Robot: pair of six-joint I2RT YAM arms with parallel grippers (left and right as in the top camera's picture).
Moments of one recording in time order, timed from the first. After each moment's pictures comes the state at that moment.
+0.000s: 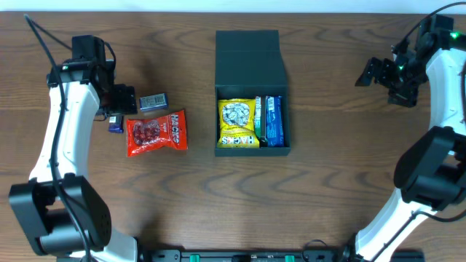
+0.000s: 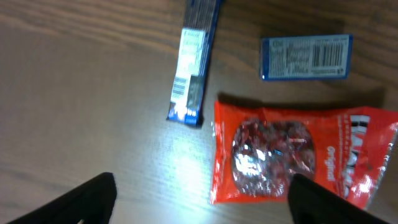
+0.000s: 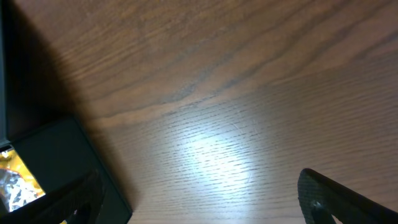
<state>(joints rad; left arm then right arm) 0.12 1.72 1.44 -1.04 -0.10 0.00 -0.30 2.07 1.89 -1.28 -0.25 0.13</state>
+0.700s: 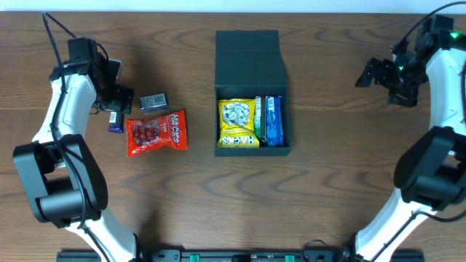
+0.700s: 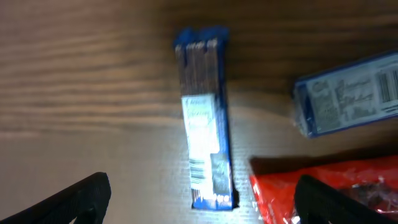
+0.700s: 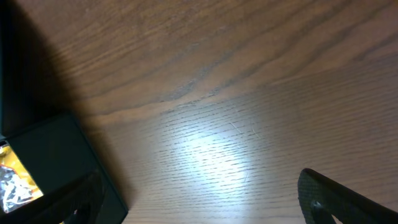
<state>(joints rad) 0.20 1.92 1.44 -0.79 -0.03 0.35 -0.30 2.07 1.89 -1.28 -0.24 0.10</state>
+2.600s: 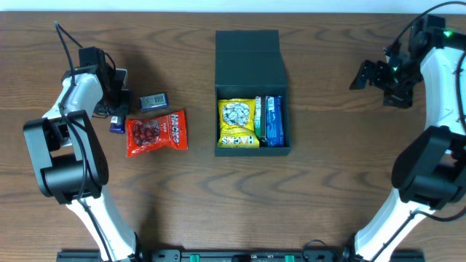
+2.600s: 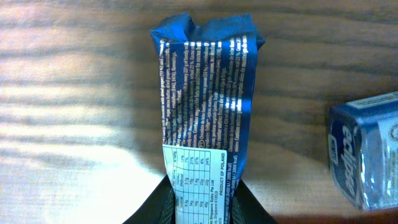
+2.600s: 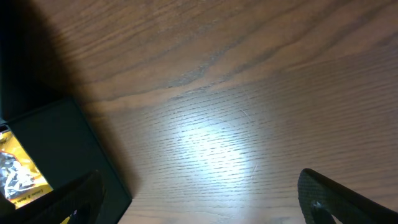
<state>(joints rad) 0.21 2.09 1.46 -0.77 0.01 0.23 -0.26 2.07 1.89 -1.32 -0.24 0.11</state>
